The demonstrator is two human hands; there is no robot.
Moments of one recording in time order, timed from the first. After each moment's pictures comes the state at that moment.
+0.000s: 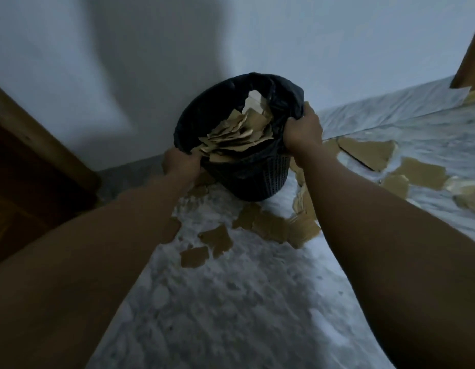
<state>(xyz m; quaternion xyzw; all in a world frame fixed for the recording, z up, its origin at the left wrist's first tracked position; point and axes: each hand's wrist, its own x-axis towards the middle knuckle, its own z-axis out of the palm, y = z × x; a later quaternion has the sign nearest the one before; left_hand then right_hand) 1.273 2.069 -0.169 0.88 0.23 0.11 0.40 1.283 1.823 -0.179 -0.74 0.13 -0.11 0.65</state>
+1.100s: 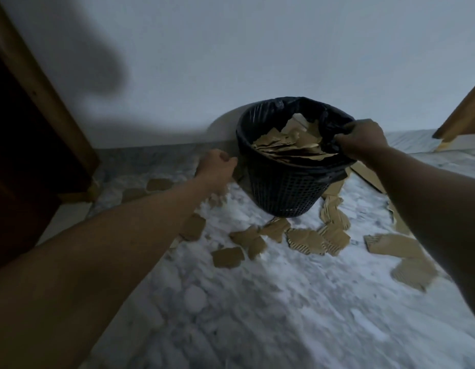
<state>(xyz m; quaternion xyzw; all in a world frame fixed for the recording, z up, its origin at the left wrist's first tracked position) 1.278 2.194 -0.182 0.89 0.04 0.00 0.46 1.268 1.897 -0.112 -0.95 0.18 -0.08 0.26</state>
